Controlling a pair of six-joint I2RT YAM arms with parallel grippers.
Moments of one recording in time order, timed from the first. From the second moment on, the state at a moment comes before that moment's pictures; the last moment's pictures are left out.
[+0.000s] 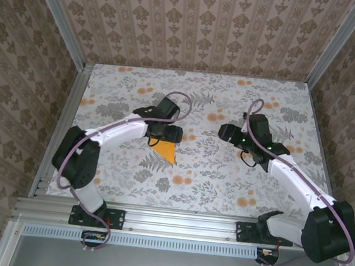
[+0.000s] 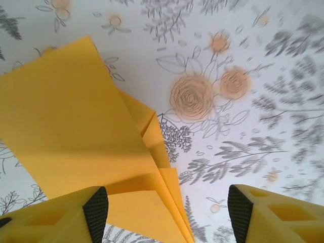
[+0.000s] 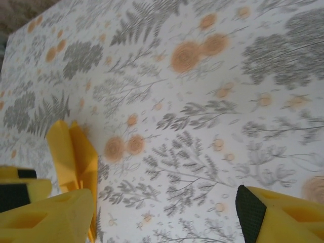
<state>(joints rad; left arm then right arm) -0.68 1.66 1.18 -0.60 0.03 -0.48 0.34 1.21 0.80 -0.30 -0.11 0.60</state>
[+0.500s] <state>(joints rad) -0.33 1.28 0.76 -0.46 0.16 -0.63 0.83 1.75 1.19 -0.30 -0.10 0.55</state>
